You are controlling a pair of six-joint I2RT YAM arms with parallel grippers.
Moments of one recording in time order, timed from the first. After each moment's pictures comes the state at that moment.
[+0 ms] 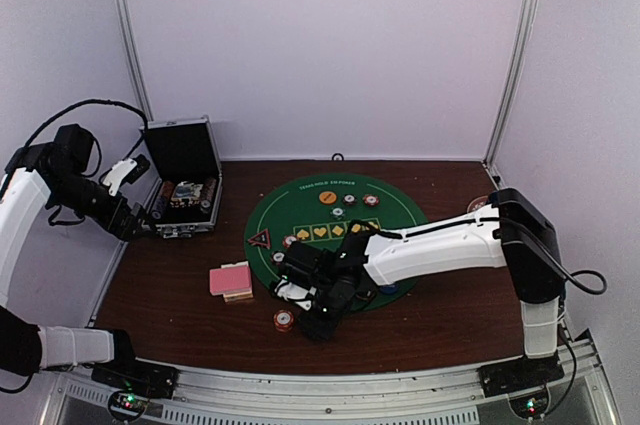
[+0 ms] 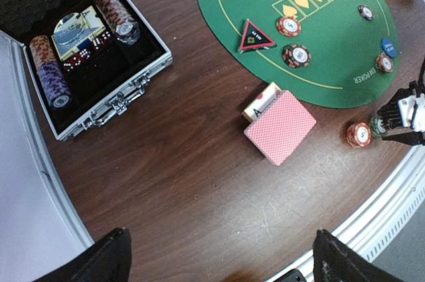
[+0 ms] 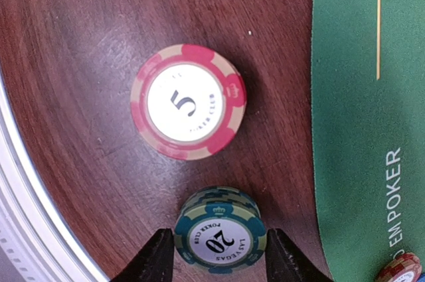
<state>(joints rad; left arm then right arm) 0.09 1.08 1.23 -1.28 0.41 0.51 1.22 2.05 1.50 -0.70 -0.05 0.13</state>
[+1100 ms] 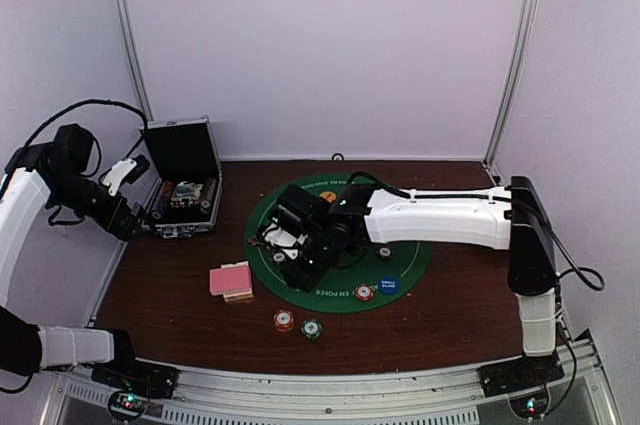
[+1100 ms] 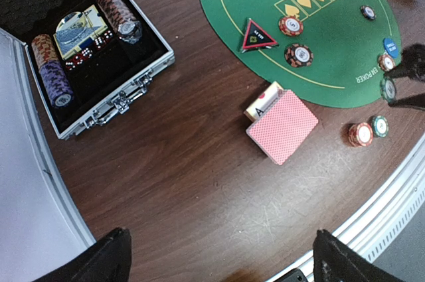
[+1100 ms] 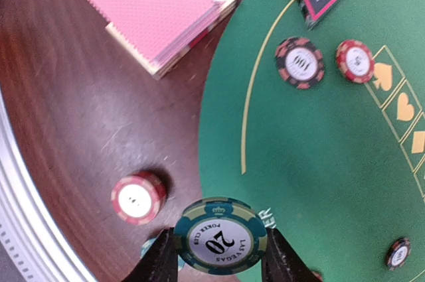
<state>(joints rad) 0.09 1.08 1.24 -1.28 0.40 0.51 1.15 2.06 1.76 -0.81 0.05 0.11</state>
